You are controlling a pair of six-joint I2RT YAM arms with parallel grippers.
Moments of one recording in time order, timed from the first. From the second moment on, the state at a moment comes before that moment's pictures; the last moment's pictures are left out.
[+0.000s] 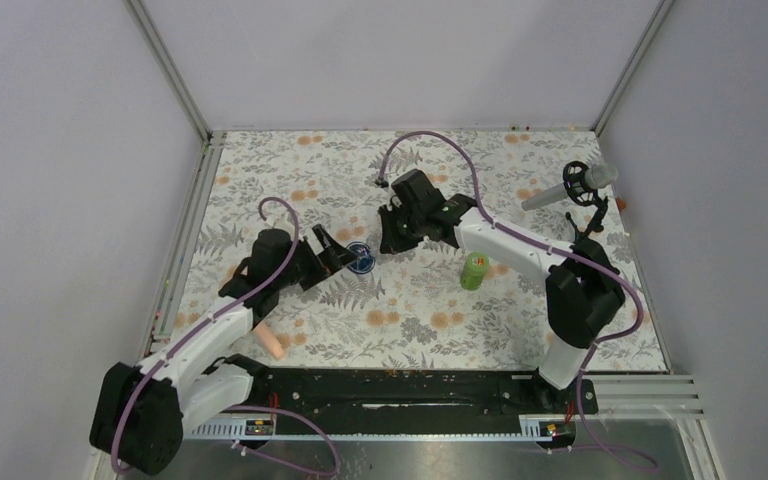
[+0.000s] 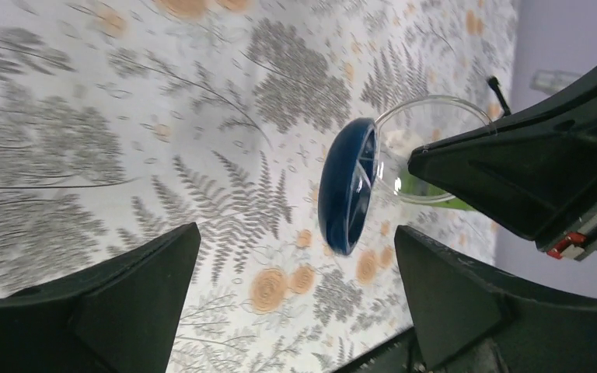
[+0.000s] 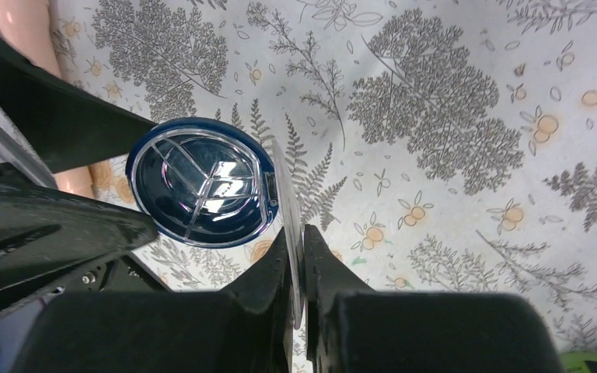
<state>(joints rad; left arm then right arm) -0.37 0.96 0.49 -0.08 0.23 -0.87 0.76 1.76 1.38 -0.49 -0.19 0.35</state>
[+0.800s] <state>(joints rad) -0.37 0.56 0.56 -0.43 -0.34 -0.63 0.75 2.09 1.80 -0.82 0.02 0.09</state>
